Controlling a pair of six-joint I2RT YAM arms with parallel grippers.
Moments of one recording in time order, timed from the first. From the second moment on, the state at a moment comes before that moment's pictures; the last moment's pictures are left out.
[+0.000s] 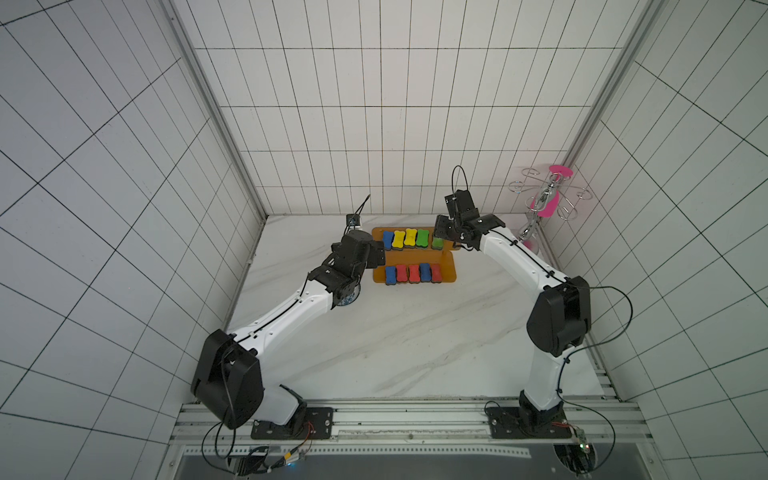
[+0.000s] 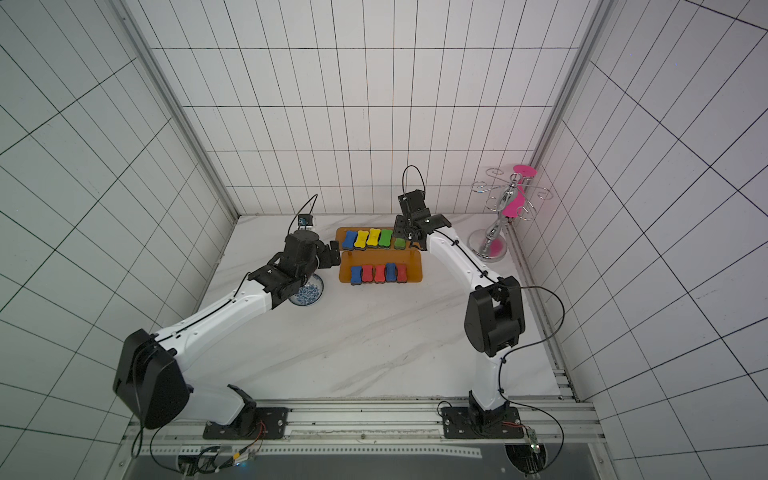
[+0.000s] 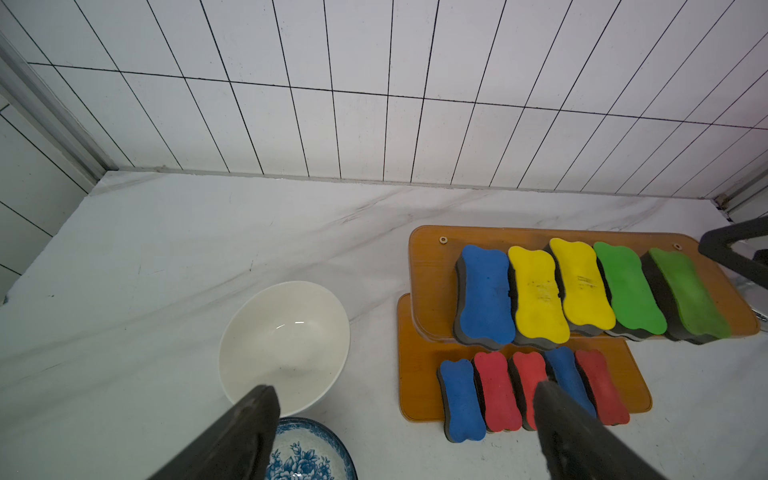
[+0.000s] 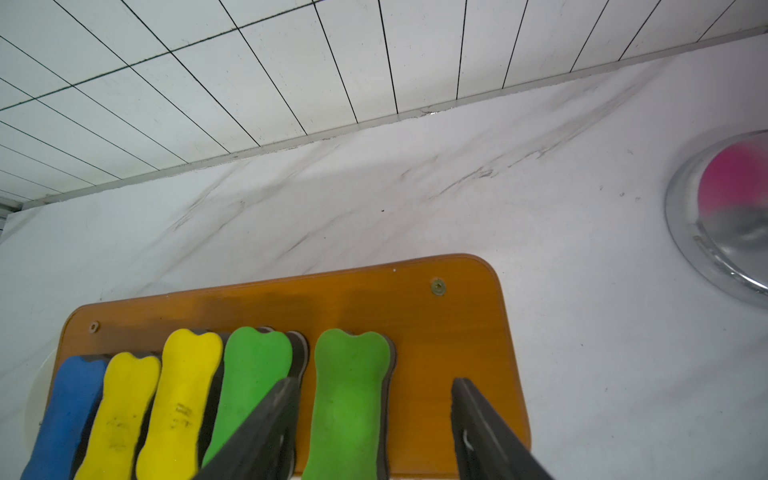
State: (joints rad) left arm -0.56 1.43 1.13 -0.22 -0.39 -0.37; right arm 0.53 1.91 1.77 -0.64 0.19 0.49
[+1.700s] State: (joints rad) left arm -0.58 1.28 1.05 -0.37 -0.32 -0.42; right arm 0.94 1.30 0.76 -0.62 0.23 0.83
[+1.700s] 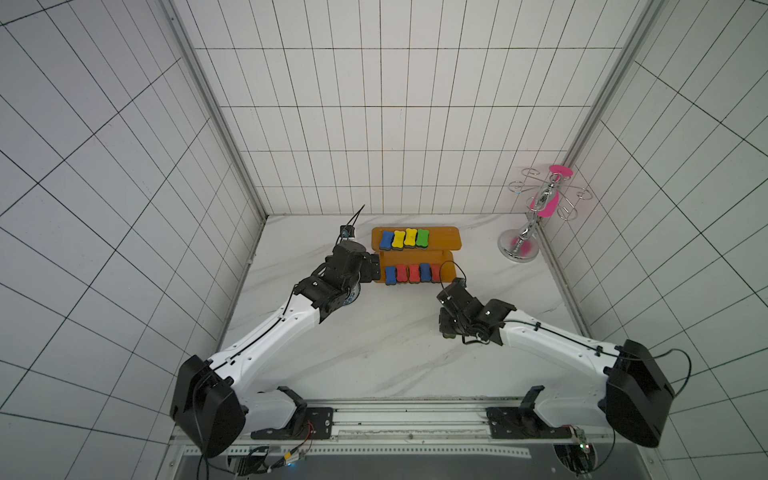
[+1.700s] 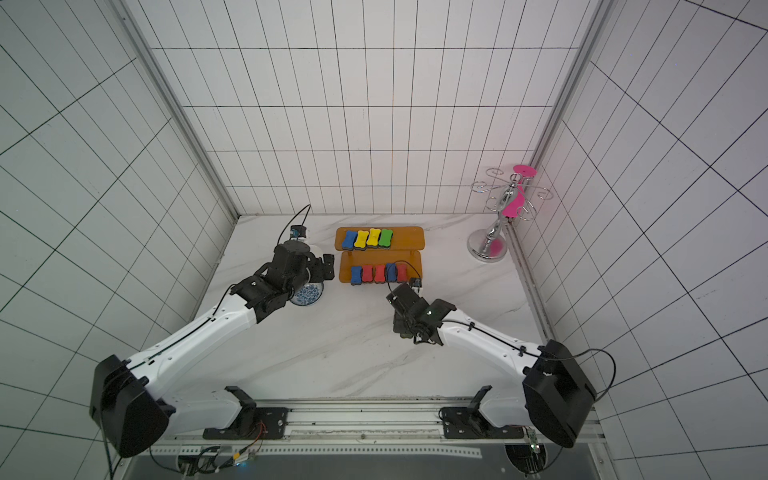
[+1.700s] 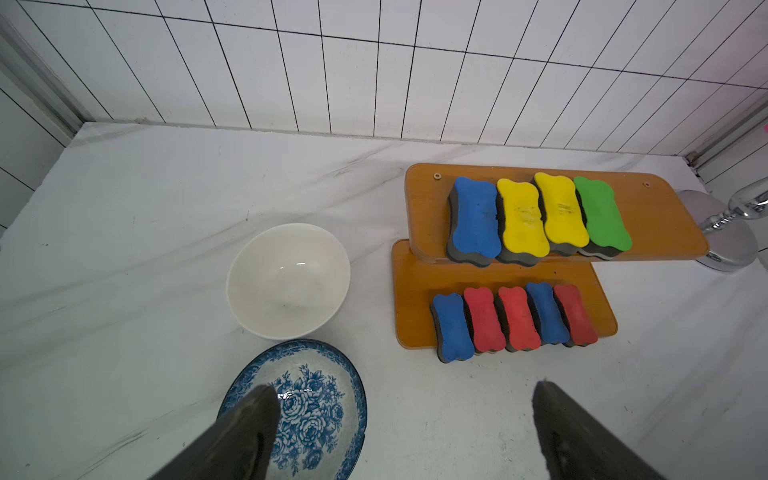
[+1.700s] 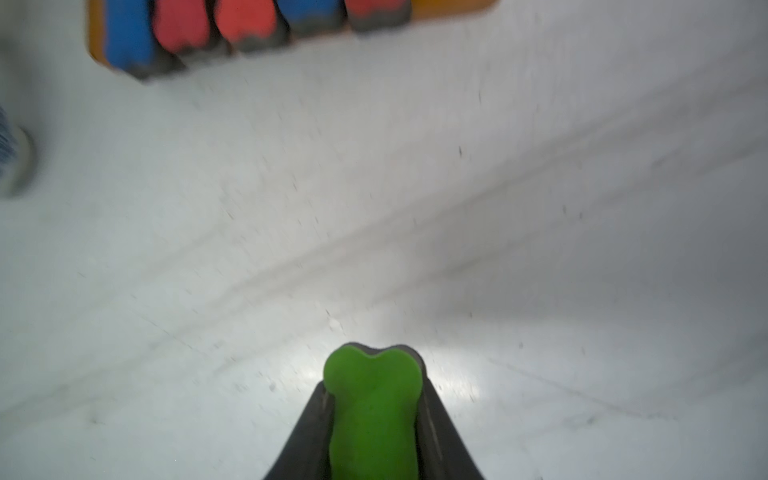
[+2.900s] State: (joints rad) left arm -0.58 1.26 1.01 -0.33 -0.34 -0.42; right arm 1.25 1.11 0.44 -0.54 0.31 1.13
